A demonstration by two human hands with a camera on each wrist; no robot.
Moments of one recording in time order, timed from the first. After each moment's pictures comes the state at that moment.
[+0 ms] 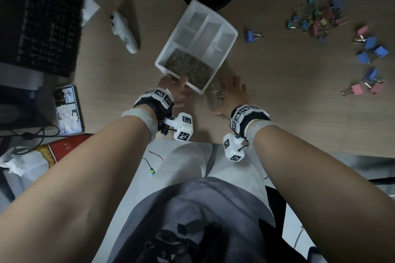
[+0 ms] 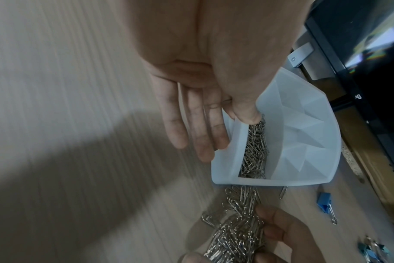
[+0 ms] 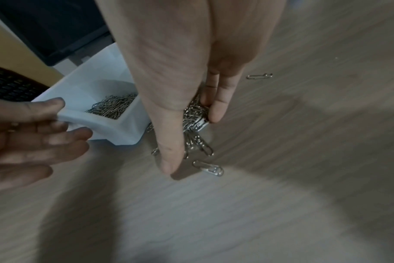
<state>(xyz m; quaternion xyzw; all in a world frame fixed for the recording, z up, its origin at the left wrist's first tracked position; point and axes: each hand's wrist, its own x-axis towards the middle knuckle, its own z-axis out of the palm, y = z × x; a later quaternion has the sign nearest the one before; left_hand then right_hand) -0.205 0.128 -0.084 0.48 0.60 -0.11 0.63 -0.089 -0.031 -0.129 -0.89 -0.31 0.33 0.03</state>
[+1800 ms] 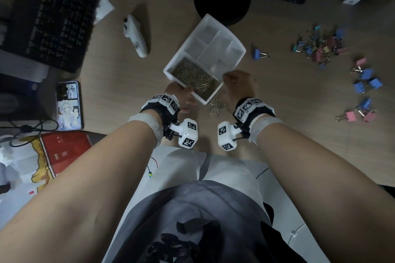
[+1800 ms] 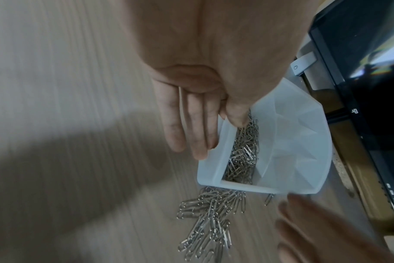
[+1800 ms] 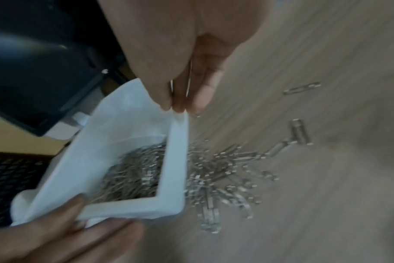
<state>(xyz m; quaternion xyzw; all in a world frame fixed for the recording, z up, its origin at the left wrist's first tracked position) -0.192 0.129 -0.064 0.43 0.61 -0.12 0.66 -0.043 0.017 -0.120 -0.89 -0.22 0.28 0.28</state>
